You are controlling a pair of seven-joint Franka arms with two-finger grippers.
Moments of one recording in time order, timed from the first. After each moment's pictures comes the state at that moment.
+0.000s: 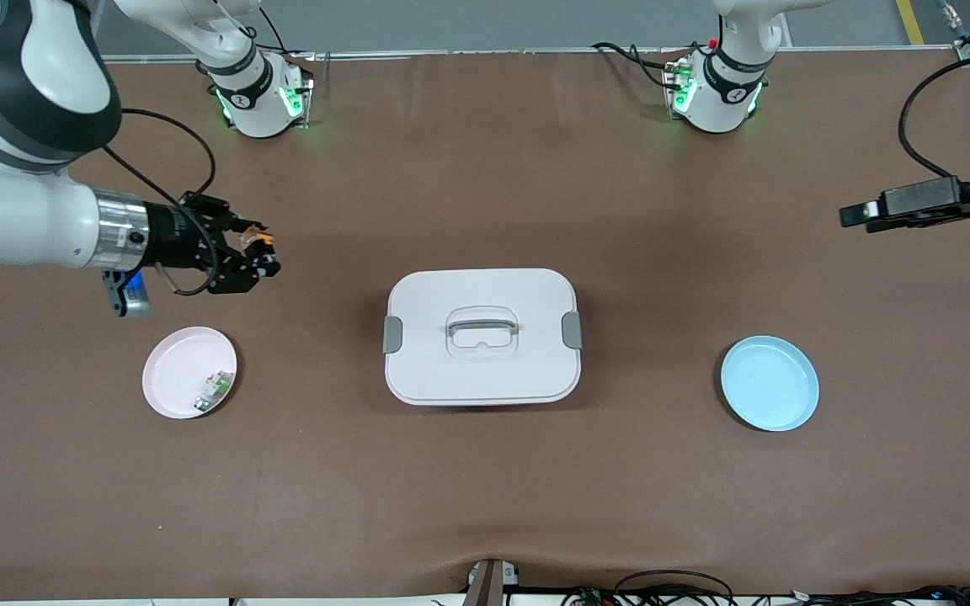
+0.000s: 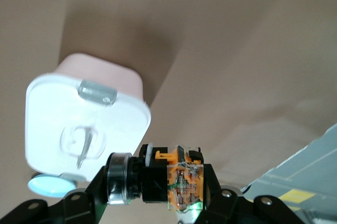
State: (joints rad) left arm 0.16 0.13 -0.03 -1.52 -0.73 1.40 -0.07; right arm 0.14 0.18 0.03 -1.63 0.57 1.58 1.24
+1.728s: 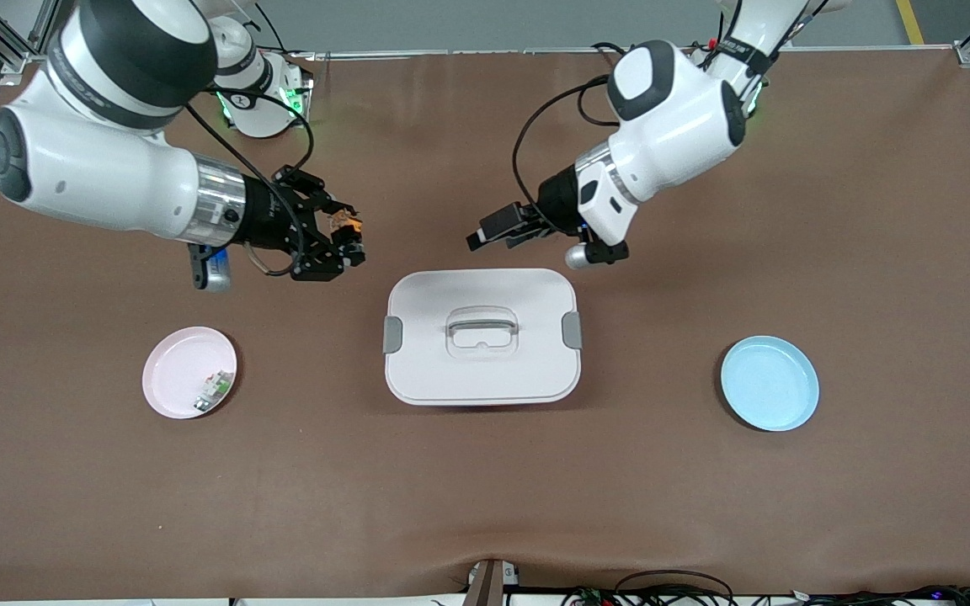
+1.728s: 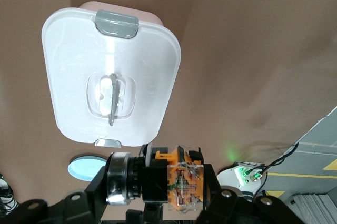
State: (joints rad) left arm -0.11 0.23 -0.66 -1.93 -0.92 2.67 -0.45; right arm 0.33 0.23 0.03 -1.53 0.62 1.72 1.58
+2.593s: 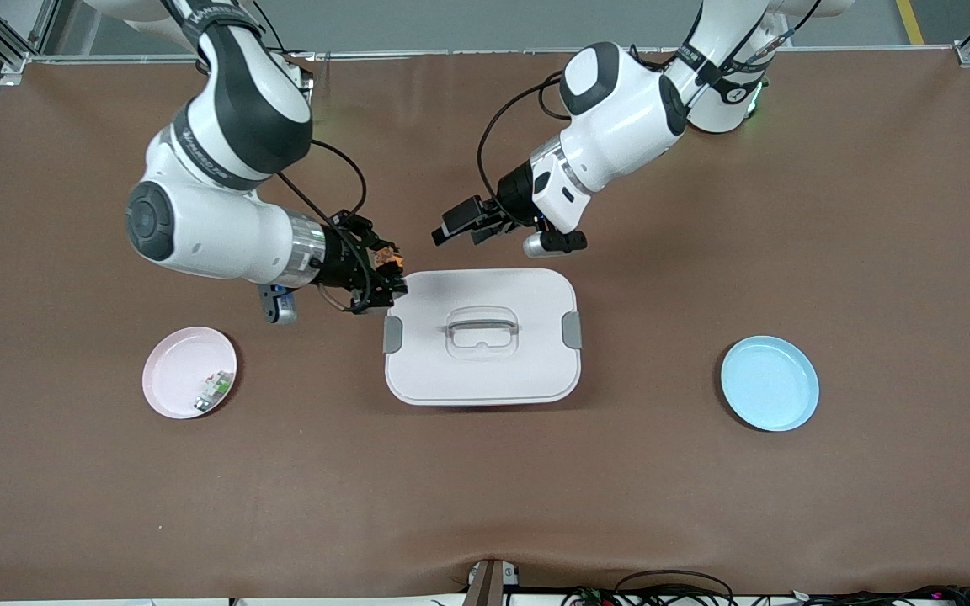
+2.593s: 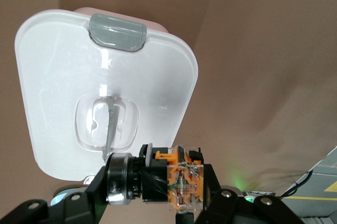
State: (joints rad) left arm -0.22 0.29 -0.66 -1.92 -0.92 2.83 -0.47; right arm 0.42 0.36 0.03 -1.53 0.55 1.84 1.58
